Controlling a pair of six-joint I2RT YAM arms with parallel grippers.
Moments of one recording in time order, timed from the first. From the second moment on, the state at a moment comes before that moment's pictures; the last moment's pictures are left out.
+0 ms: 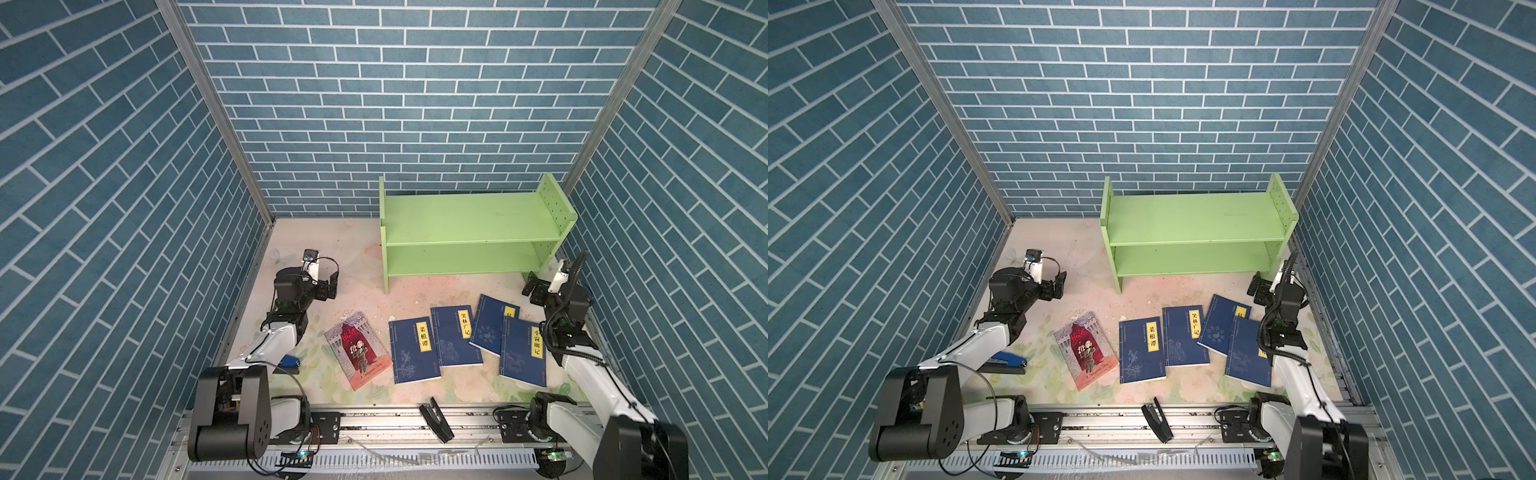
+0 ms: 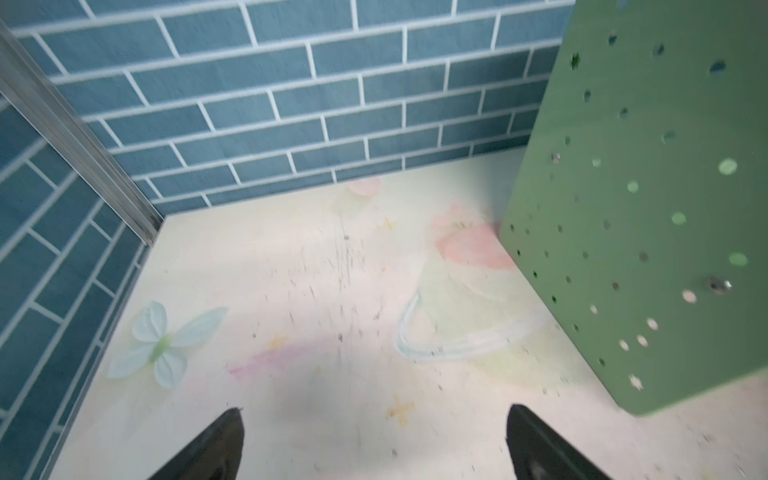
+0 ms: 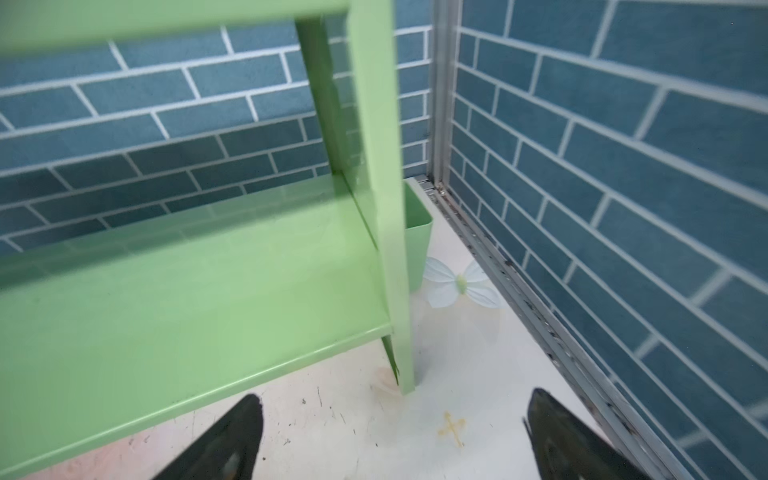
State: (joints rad) left arm 0.01 1.23 0.56 0.24 0.21 0.15; right arm -0.06 0.89 0.43 0.18 0.16 0.17
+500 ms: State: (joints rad) left arm -0.09 1.16 0.94 -0.64 0.37 0.22; right arm -0.06 0.71 0.61 -0.70 0.23 0.59
